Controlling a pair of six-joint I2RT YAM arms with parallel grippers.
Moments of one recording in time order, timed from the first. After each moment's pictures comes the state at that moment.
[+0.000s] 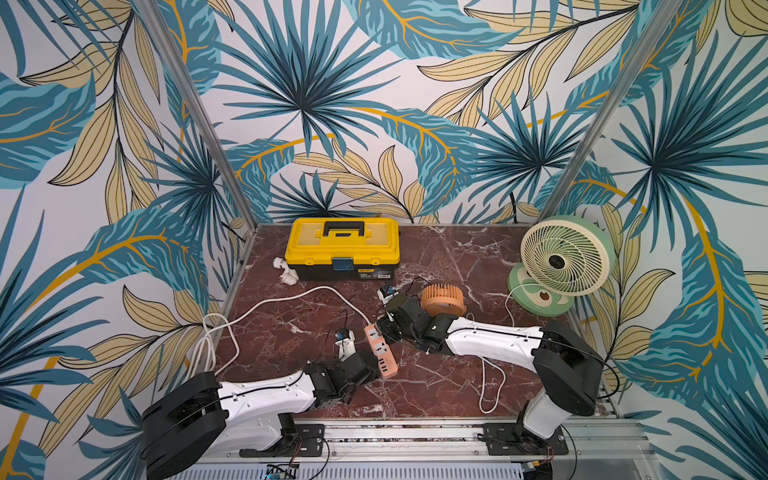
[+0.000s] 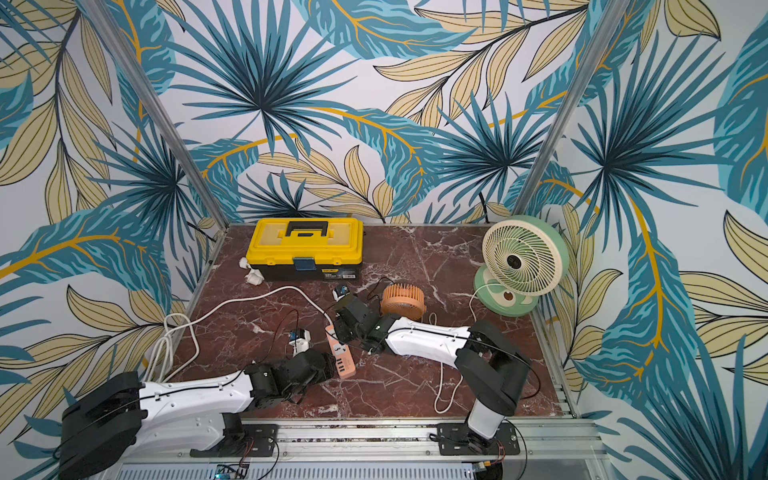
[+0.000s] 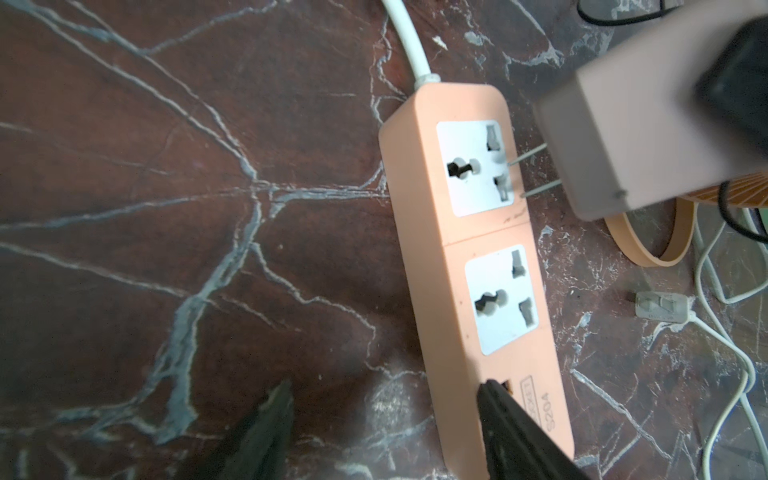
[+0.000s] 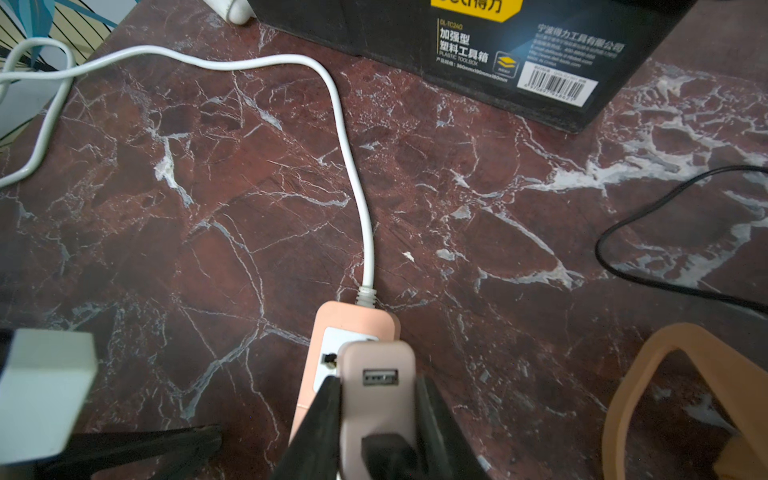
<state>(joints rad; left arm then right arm) -1.02 1.16 0.37 -0.14 -0.35 -1.22 0.94 1.70 1.05 -0.12 0.19 0.40</state>
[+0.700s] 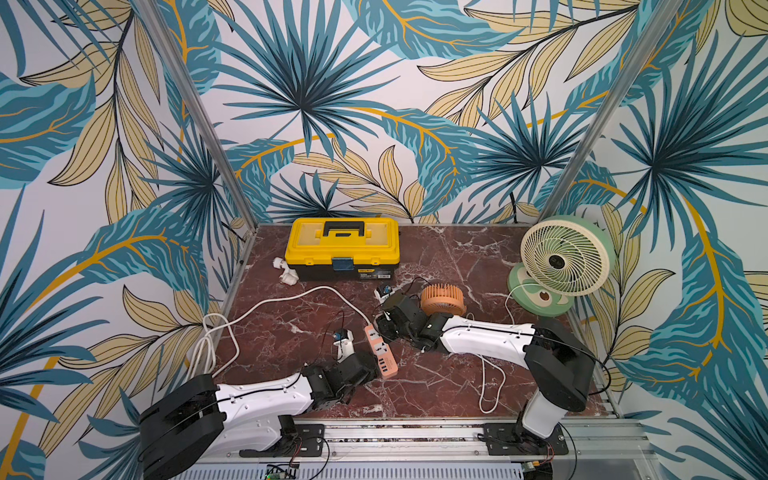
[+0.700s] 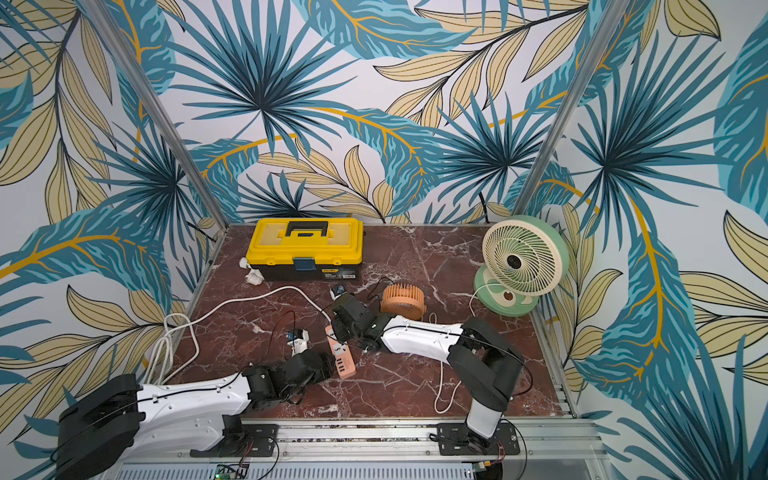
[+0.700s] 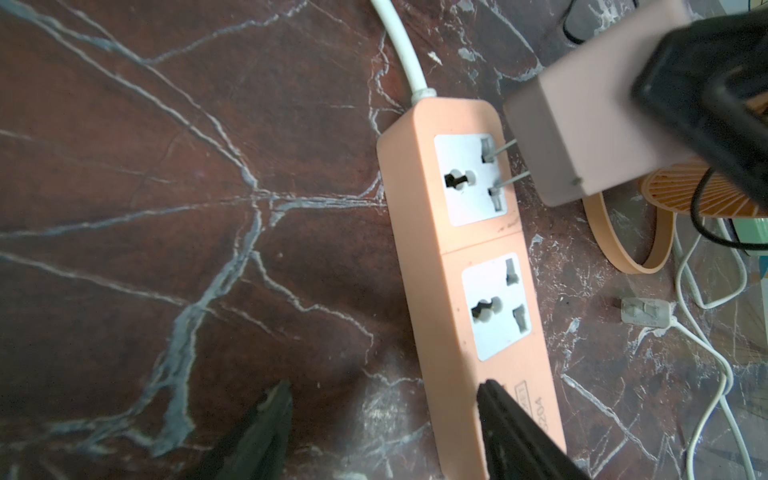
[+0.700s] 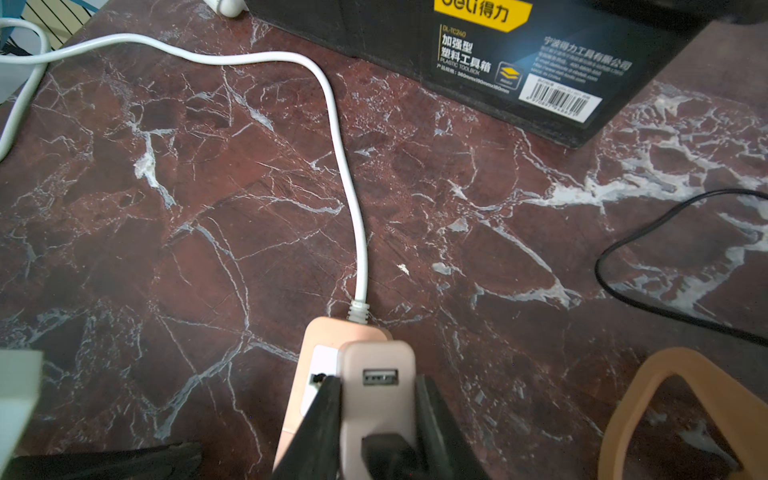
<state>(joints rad) -1.01 1.14 0.33 -0.09 -0.35 -1.22 0.94 1.74 1.08 -0.12 0.21 0.36</state>
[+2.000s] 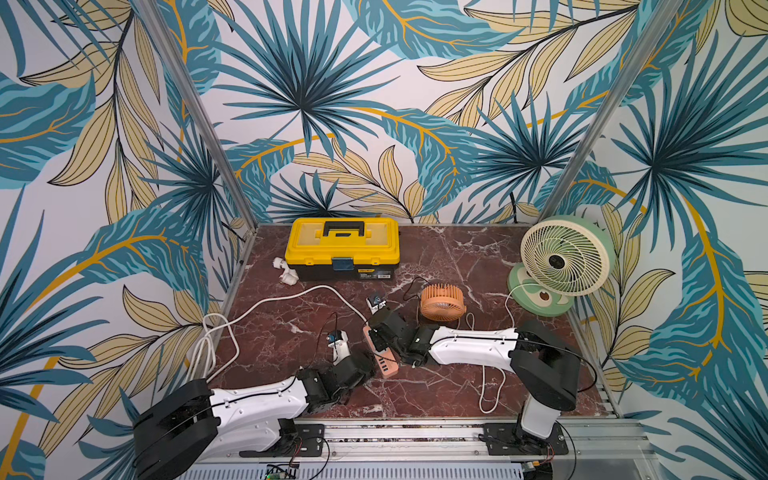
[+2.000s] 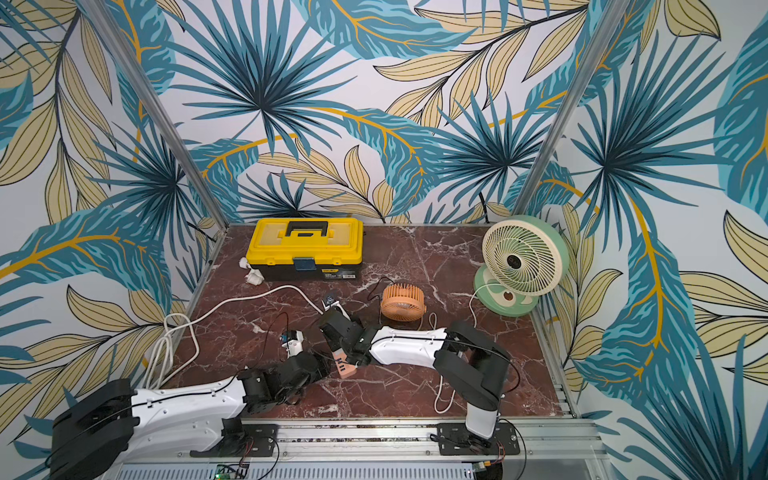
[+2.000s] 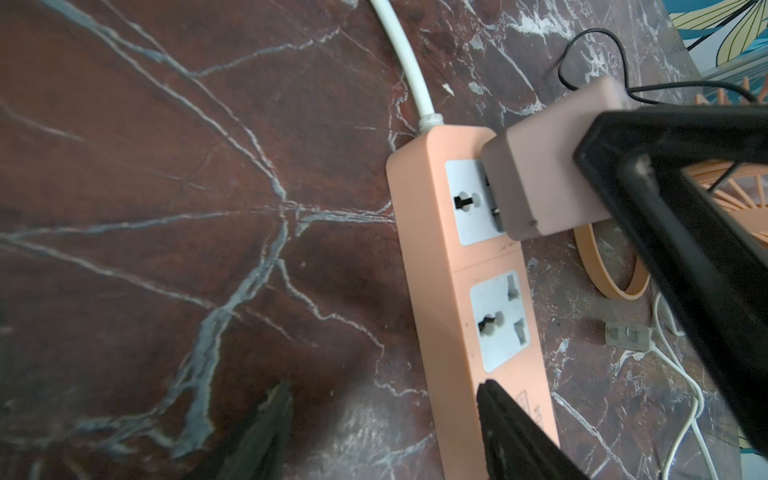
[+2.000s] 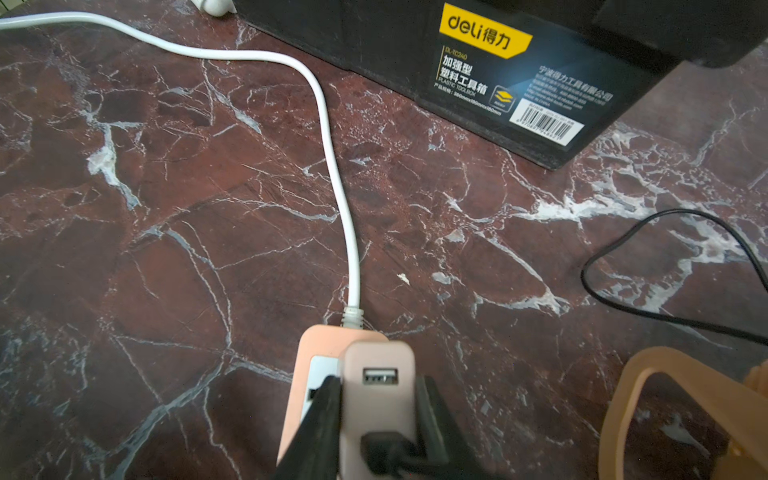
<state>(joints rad) -1.00 1.07 0.28 -0.08 -0.38 -1.28 1.04 1.81 1.07 -0.05 0.44 0.36</state>
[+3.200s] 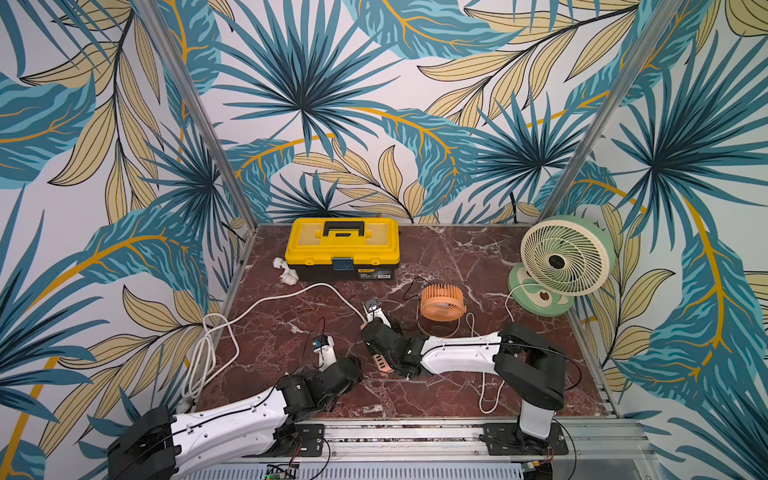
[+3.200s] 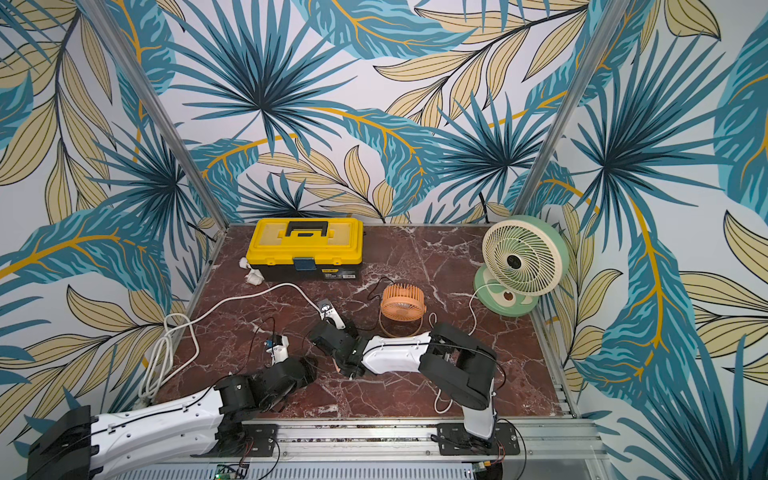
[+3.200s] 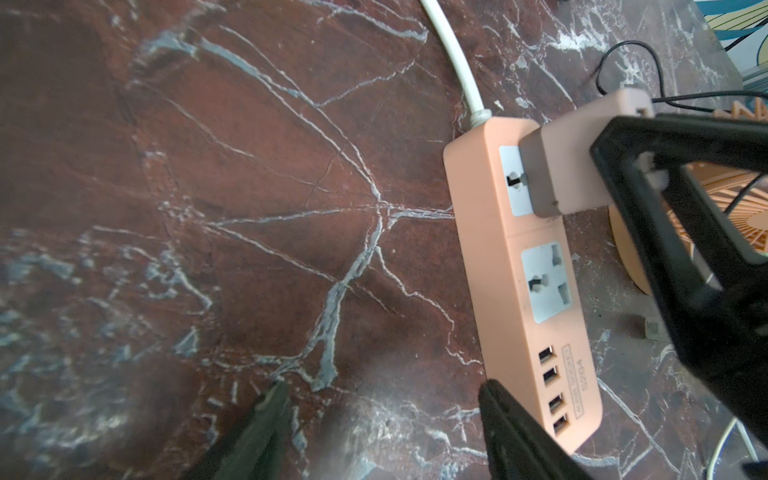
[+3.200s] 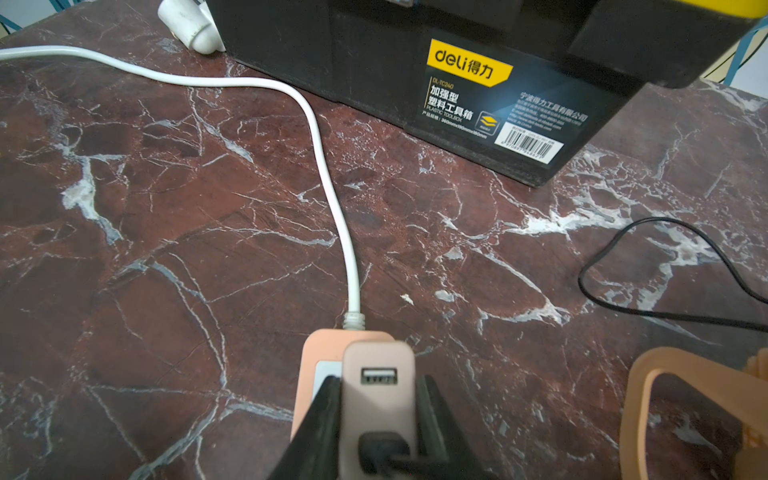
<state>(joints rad) -1.00 0.85 0.24 -0.31 -0.41 -1.27 1.11 1.89 1.07 0.07 0.60 0.39</state>
